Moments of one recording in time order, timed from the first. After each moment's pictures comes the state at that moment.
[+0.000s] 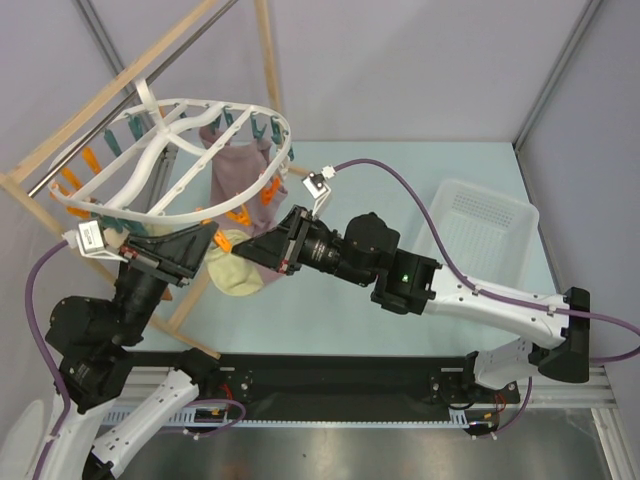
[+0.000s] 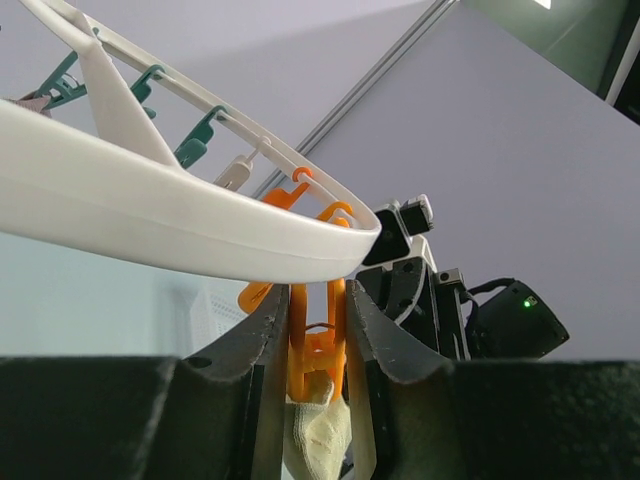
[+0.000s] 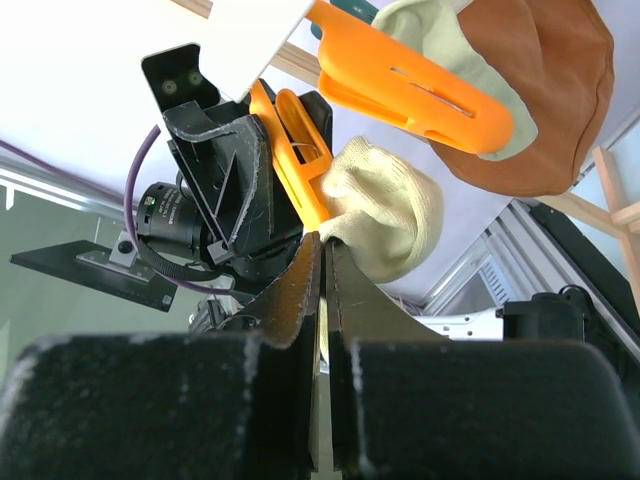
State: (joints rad) left arm -0.57 0.39 1.01 -0.27 -0.05 -0.84; right arm 1.24 1.39 1.39 0.16 0.02 1.09
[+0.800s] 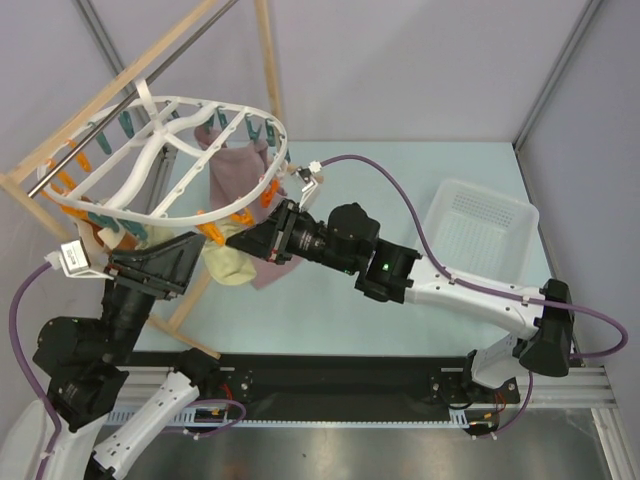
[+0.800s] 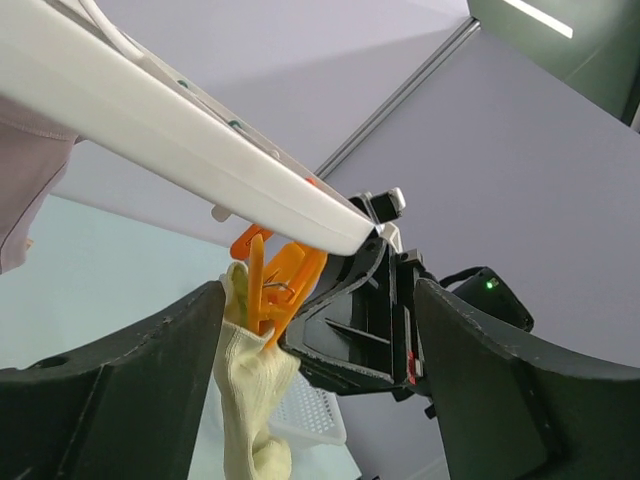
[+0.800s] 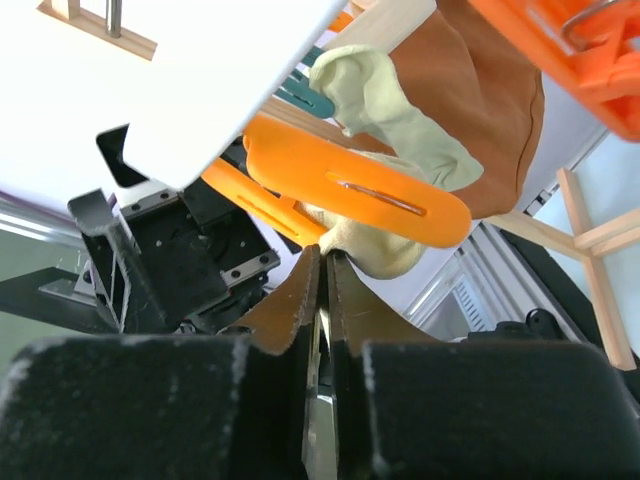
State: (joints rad) left arm -0.57 0.30 1.00 -0.34 -0.13 -0.82; right arm 1.18 1.49 1.41 0.21 -0.05 1.09
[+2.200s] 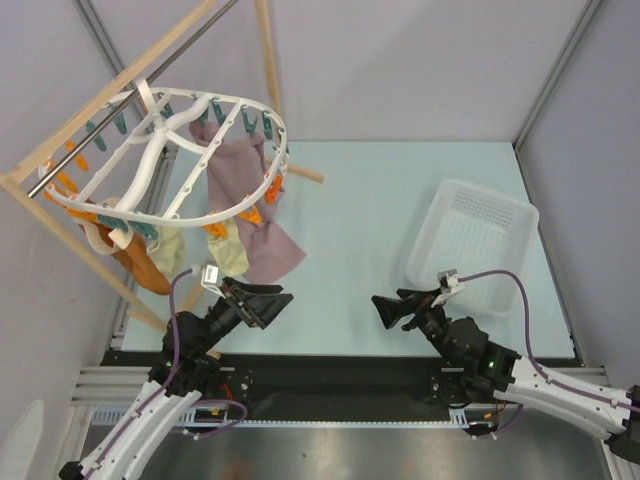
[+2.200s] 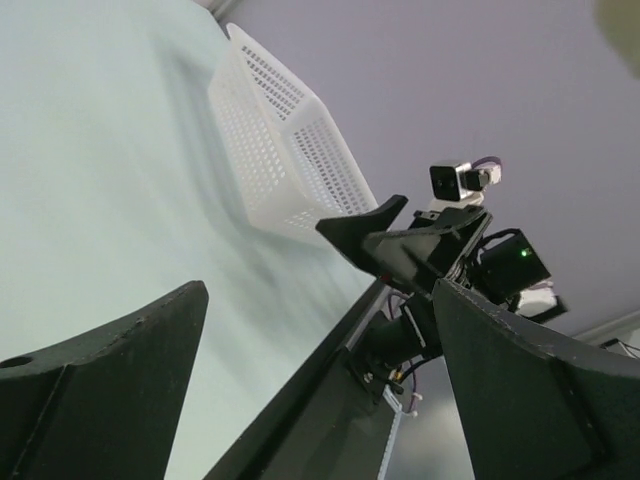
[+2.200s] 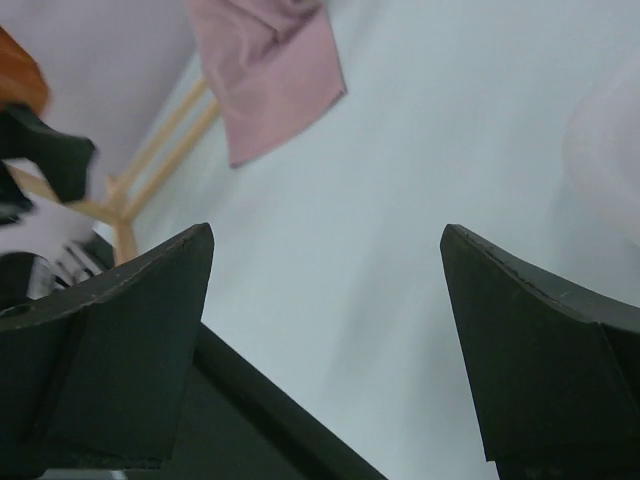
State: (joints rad) left arm -0.57 0.01 0.10 0.03 0.26 -0.90; right arm 1.10 0.32 0.06 0.20 0.51 0.62
